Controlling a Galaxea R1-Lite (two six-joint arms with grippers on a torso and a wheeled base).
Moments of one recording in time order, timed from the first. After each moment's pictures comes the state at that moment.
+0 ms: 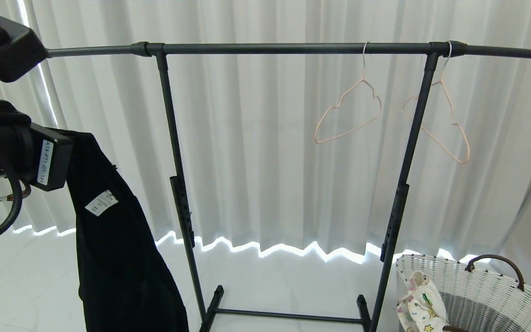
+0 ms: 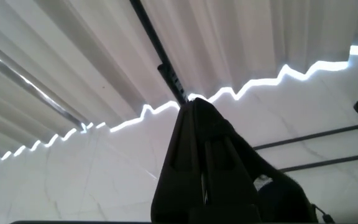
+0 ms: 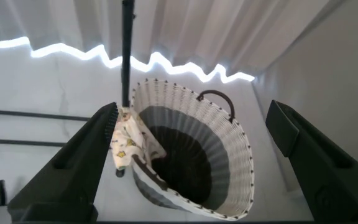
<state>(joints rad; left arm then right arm) -0.30 1.23 -1.20 0.33 0.20 0.33 0.15 1.09 -1.18 0.55 -0.23 -0.08</state>
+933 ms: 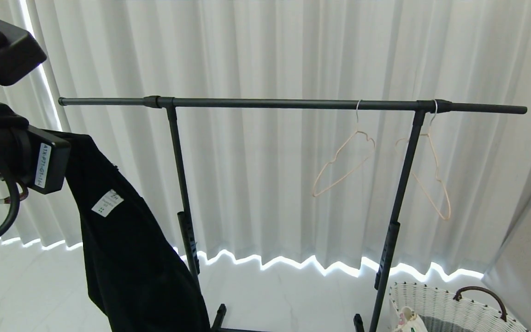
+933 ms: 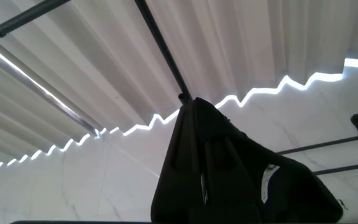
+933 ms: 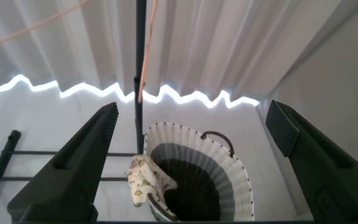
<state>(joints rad) -0.29 1.23 -1.19 0.33 0.20 0.34 0.15 1.15 -1.17 0.39 -0.20 -0.02</state>
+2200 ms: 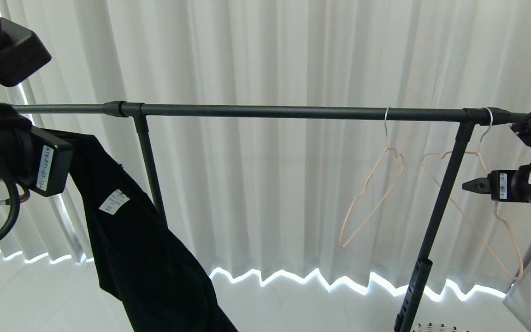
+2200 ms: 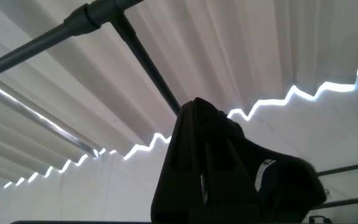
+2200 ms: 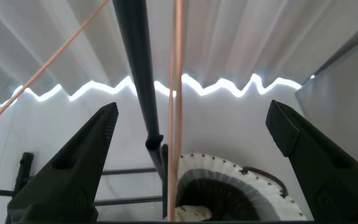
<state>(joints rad) -0.32 1.23 -1.19 0.33 0.20 0.36 0.05 1.53 -1.02 0.04 -0.12 0.10</state>
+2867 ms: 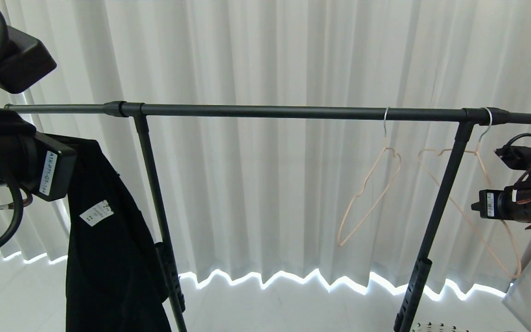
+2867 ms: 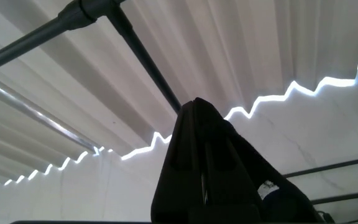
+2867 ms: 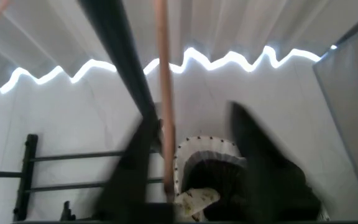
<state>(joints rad) -0.32 1.23 -1.17 0.33 0.20 0.36 0.00 1.63 -0.96 -0.02 -0.04 0.11</state>
